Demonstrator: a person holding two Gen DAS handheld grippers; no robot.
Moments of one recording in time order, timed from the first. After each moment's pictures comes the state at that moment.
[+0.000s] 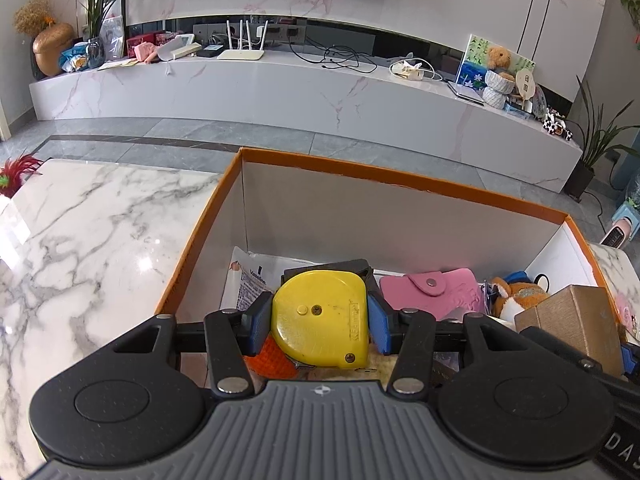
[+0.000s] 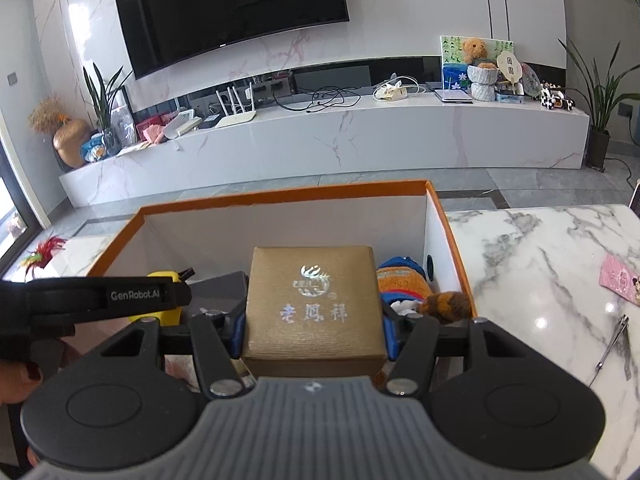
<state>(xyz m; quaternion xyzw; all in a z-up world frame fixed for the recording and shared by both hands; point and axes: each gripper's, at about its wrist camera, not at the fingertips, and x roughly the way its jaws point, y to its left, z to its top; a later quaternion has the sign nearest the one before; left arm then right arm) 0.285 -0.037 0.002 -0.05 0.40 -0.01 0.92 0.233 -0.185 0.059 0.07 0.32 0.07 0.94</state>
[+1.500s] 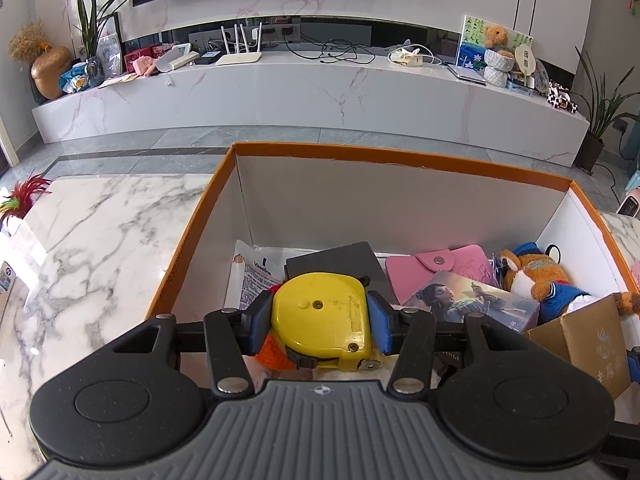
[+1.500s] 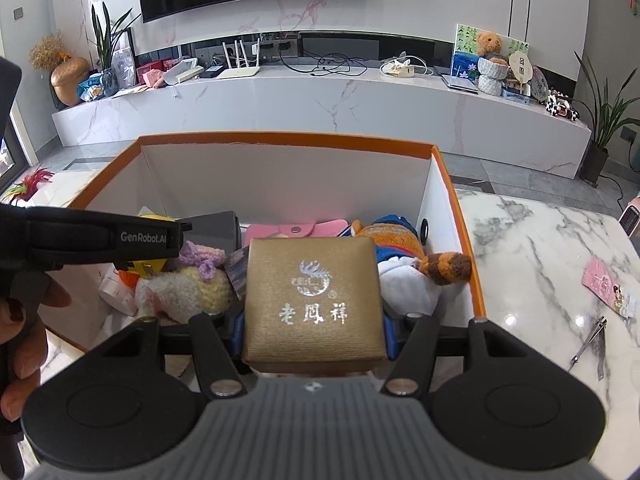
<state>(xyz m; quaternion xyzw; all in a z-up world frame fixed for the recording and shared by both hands) 0.281 -0.051 -0.003 0.00 0.40 0.01 0.91 0.230 -0.174 0.045 -0.01 0.36 0.06 0.93</state>
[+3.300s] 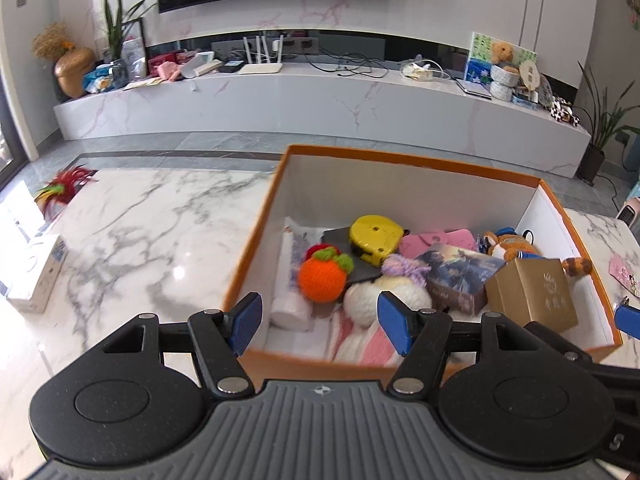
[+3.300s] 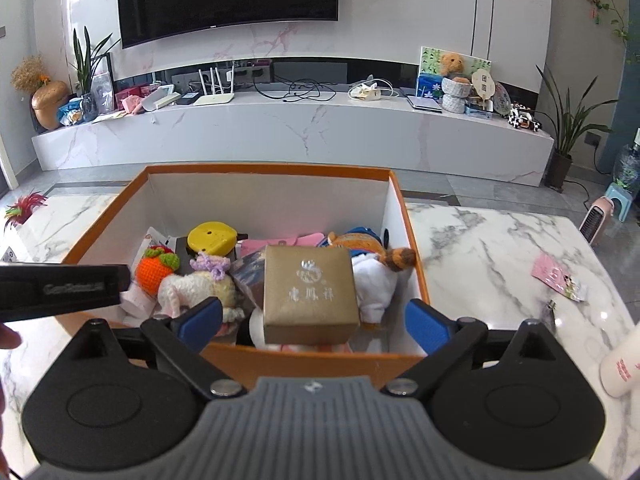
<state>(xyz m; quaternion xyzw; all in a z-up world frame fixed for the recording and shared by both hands) 0.205 -0.027 0.037 -0.01 0.39 0.03 0.92 0.165 -0.169 0.083 -0.01 0.33 0.01 0.94</state>
